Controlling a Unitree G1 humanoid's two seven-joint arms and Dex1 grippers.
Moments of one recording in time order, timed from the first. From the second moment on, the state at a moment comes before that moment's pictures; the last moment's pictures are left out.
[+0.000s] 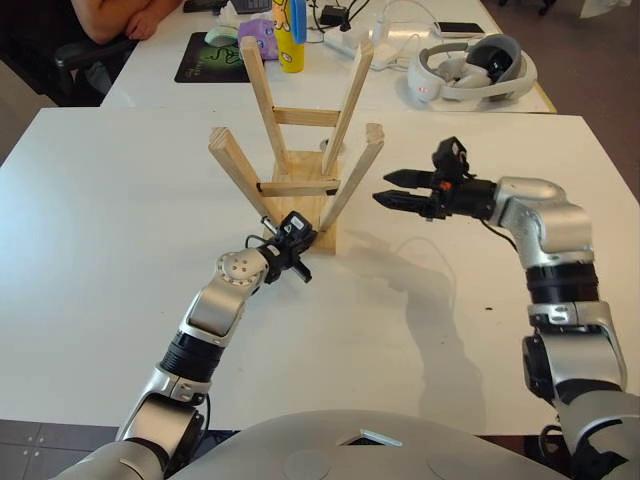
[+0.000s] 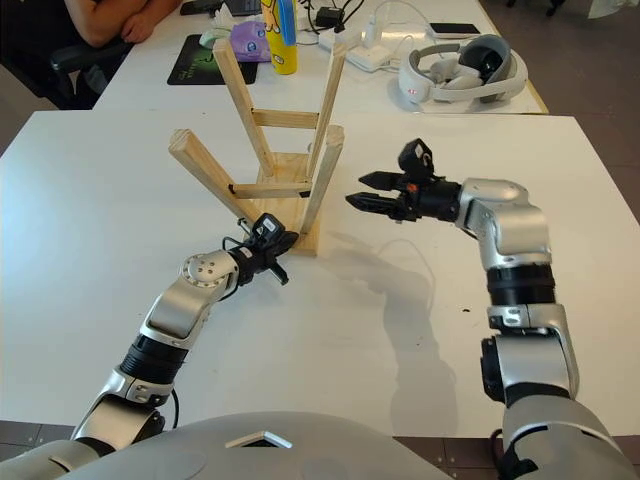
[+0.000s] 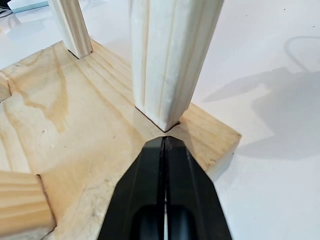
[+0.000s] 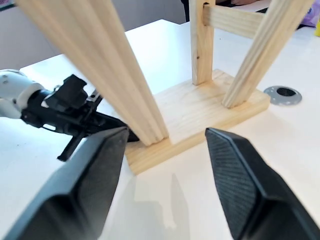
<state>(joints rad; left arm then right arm) -0.21 0.24 -0.33 -0.05 0.02 0.51 -0.48 -0.44 -0.60 -0.07 0.12 0.43 0.66 1.15</state>
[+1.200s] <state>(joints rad) -0.16 0.28 -0.30 -0.08 -0.03 0.52 -0.46 -0.68 -0.23 0.01 -0.01 0.63 0.55 0.65</state>
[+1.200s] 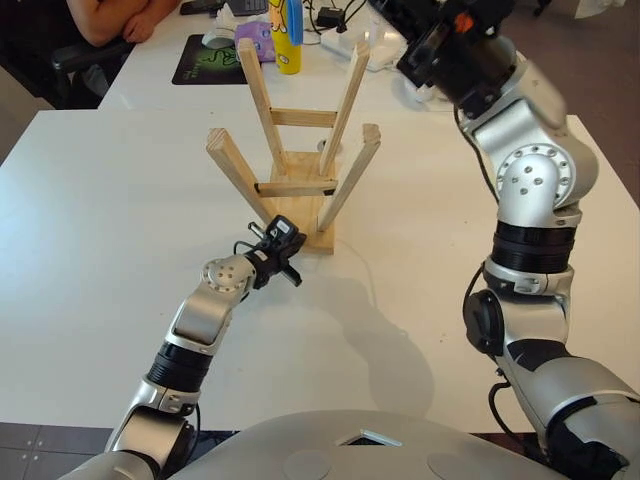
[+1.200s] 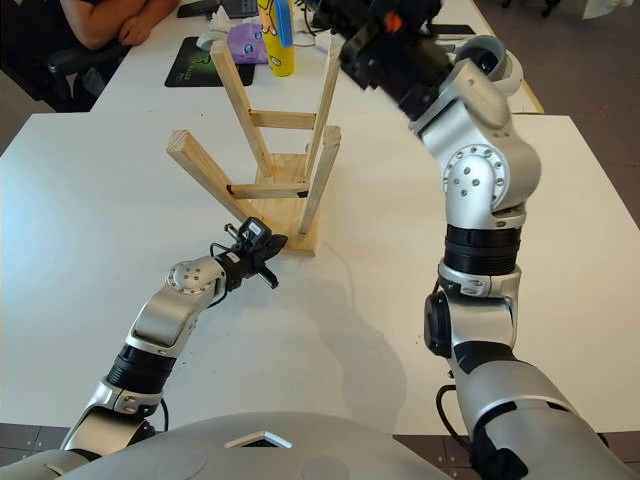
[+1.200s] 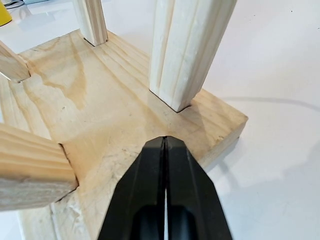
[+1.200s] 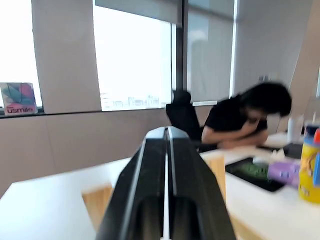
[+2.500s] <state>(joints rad) -0.02 0.34 -0.27 -0.19 -0.04 0.20 -0.49 -0.60 -0.30 -0.17 -0.05 0.45 0.38 0.32</state>
